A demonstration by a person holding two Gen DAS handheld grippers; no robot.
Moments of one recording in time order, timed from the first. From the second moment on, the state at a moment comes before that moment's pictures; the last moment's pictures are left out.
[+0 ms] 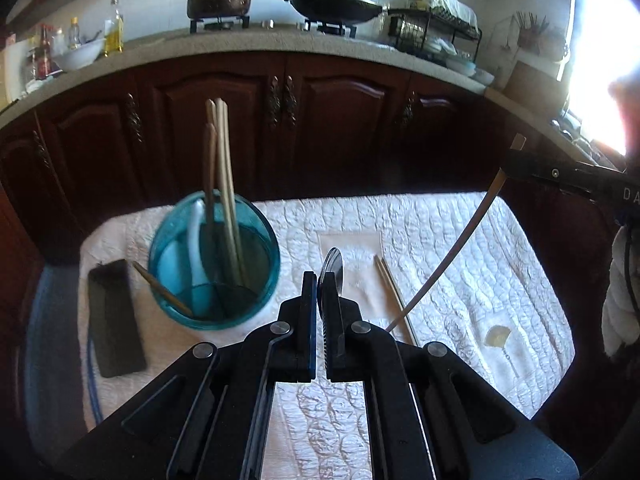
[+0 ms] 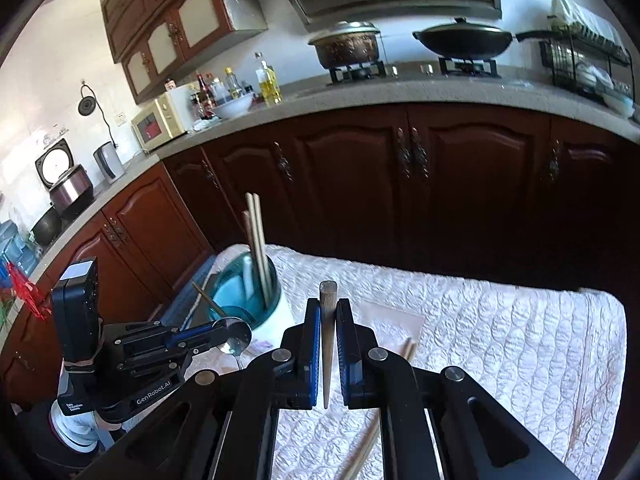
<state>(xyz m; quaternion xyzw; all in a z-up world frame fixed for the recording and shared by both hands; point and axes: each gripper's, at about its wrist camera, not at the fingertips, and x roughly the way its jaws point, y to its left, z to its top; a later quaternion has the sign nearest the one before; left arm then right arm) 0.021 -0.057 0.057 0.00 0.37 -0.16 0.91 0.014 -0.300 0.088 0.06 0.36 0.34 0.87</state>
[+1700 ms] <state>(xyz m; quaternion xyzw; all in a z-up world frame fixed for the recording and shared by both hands) 0.061 0.046 0.133 -0.01 0.27 0.00 0.96 0.021 -0.240 0.168 0.07 0.29 0.39 0.87</state>
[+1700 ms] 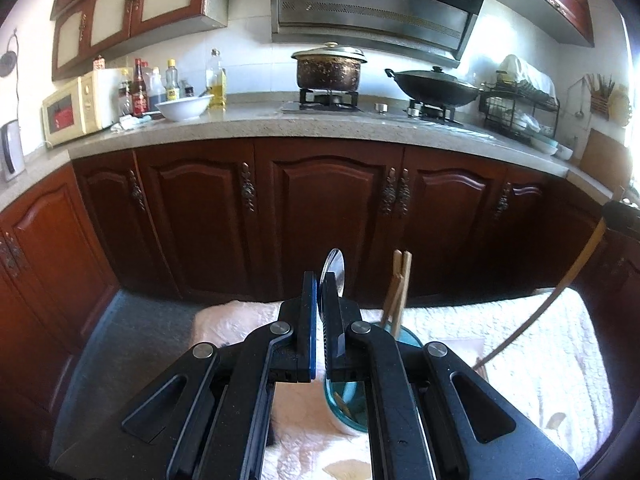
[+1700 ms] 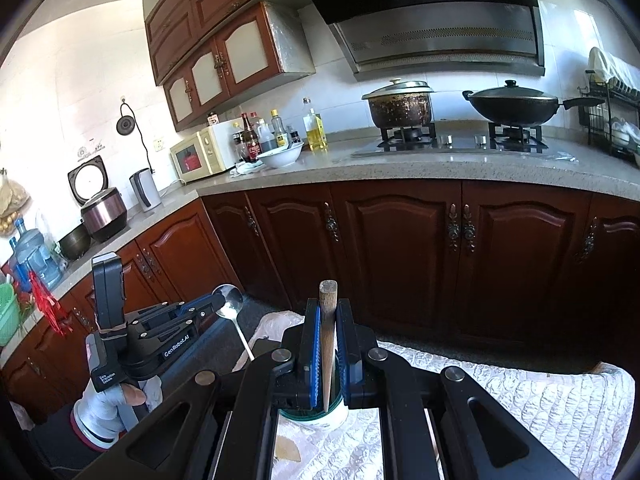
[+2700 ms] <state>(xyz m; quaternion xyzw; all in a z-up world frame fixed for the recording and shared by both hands) 0.109 0.015 0.048 0.08 0.31 0.04 0.95 0.087 -0.169 0.067 0.07 0.39 0.40 0.83</state>
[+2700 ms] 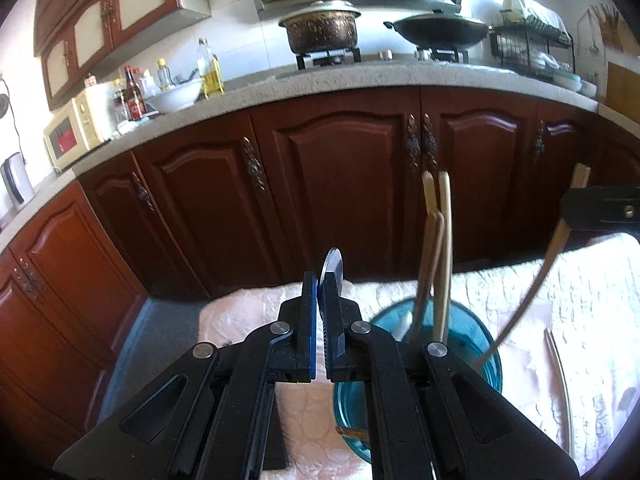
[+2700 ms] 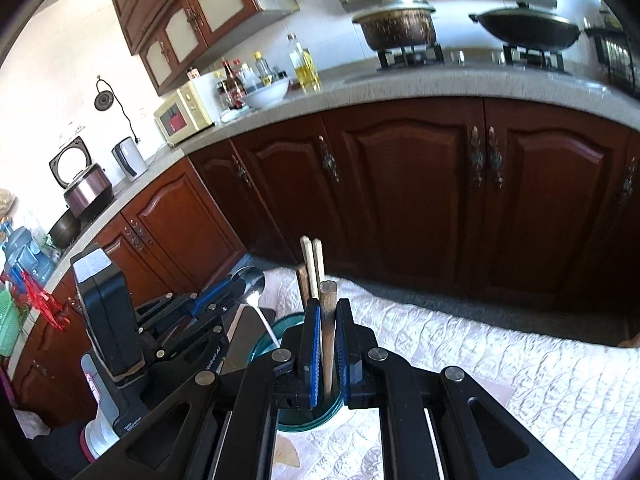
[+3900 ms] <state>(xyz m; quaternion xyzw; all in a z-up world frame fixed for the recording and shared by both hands) 0.066 0.024 0.069 -0.05 0.35 -0.01 0.94 0.060 -0.207 0.043 0.12 0.42 0.38 0.81</state>
